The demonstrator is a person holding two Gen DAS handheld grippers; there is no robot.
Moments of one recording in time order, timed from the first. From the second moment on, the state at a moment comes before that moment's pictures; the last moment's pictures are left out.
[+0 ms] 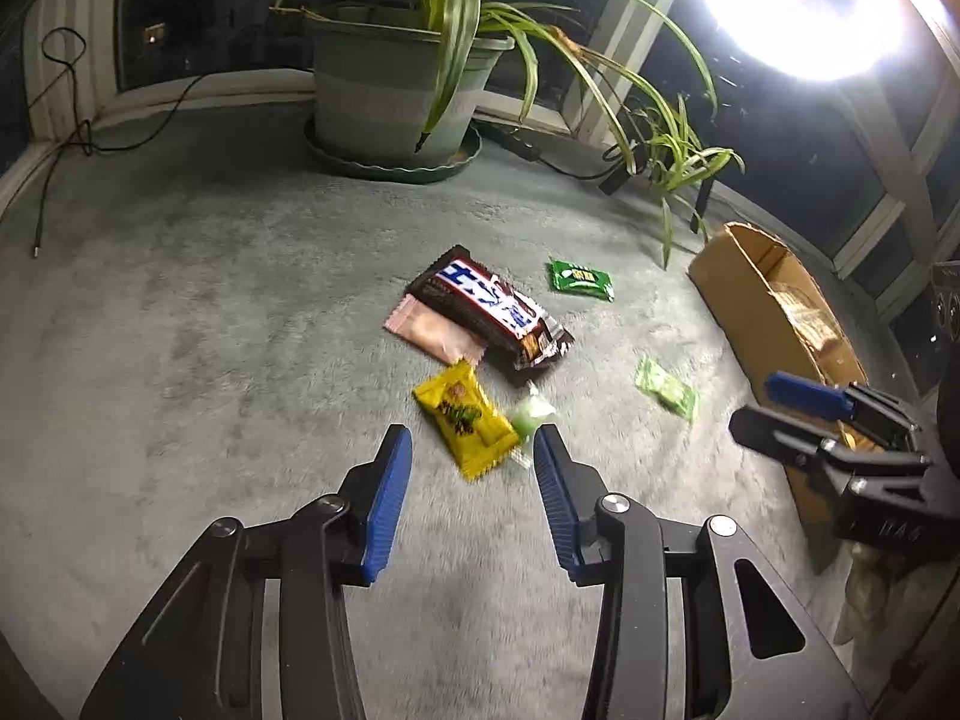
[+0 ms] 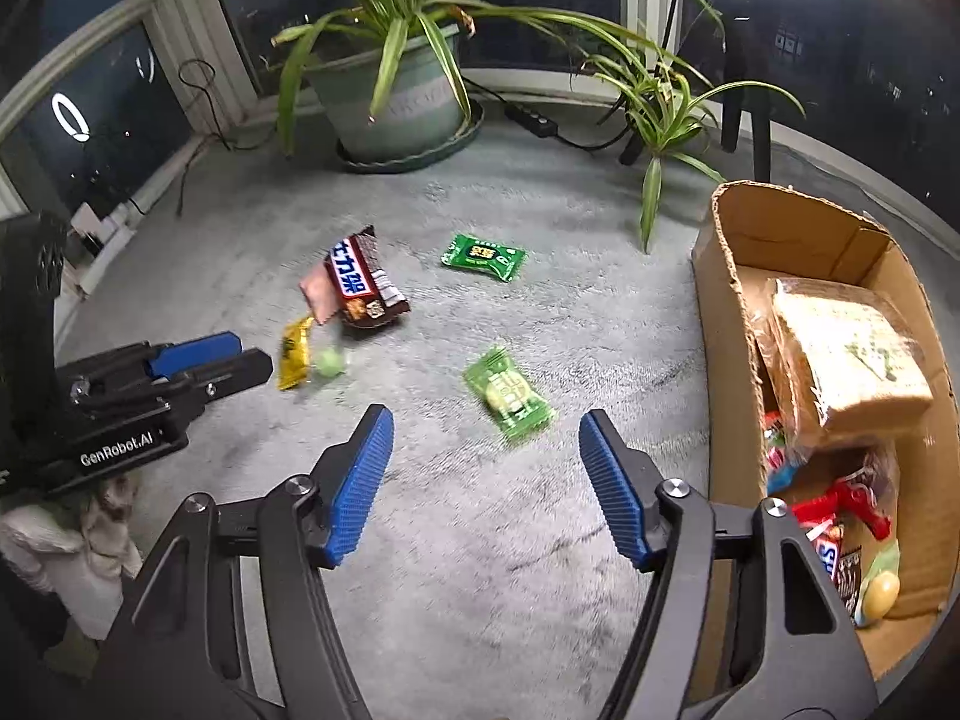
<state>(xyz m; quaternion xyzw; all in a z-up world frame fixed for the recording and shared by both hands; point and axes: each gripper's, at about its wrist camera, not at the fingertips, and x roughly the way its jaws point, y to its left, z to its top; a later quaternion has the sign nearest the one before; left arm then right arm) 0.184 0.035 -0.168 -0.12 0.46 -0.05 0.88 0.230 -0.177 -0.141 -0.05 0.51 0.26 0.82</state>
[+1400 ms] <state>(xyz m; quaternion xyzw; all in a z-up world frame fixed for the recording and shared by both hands) 0.194 0.035 -0.186 -0.04 0.47 -0.04 0.88 0.260 -0.148 -0.181 -0.07 0.56 0.29 0.77</state>
